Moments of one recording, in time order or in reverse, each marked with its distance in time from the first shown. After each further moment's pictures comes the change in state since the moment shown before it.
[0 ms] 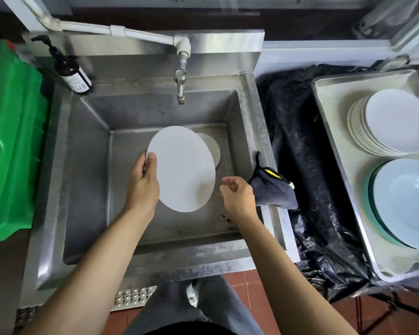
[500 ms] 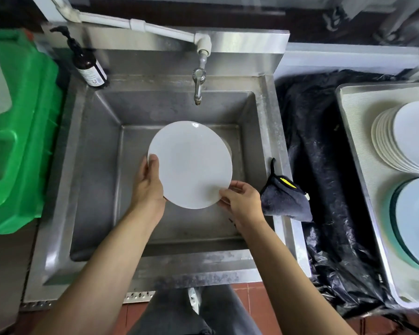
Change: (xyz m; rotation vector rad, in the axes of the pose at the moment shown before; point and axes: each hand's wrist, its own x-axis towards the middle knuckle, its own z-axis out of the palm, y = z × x) left_hand 0.015 -0.005 -0.005 -0.283 0.095 -0.216; right_hand 0.009 -0.011 0.025 0.463 -0.110 0.199
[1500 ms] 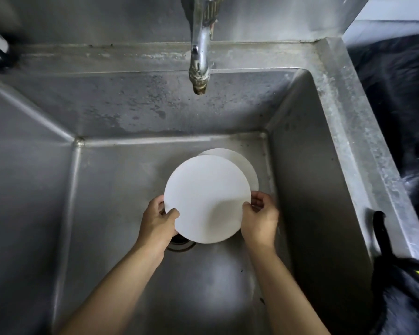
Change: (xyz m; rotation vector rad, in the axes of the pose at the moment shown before) left_hand 0.258 -0.196 0.021 0.359 -0.028 -0.204; right_hand 0.278 0.087 0.050 -0.275 0.376 -0.246
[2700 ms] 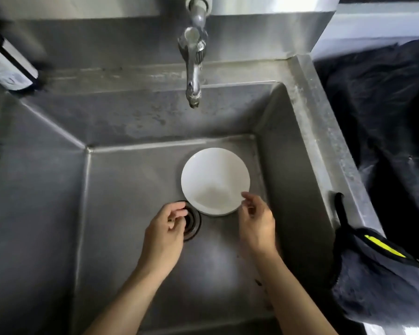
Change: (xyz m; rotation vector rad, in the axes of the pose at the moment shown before) left_hand -0.090 0.020 -0.019 0.246 -0.100 0.259; right_hand -0.058 -0.035 -0.052 -0.231 -0.174 -0.133
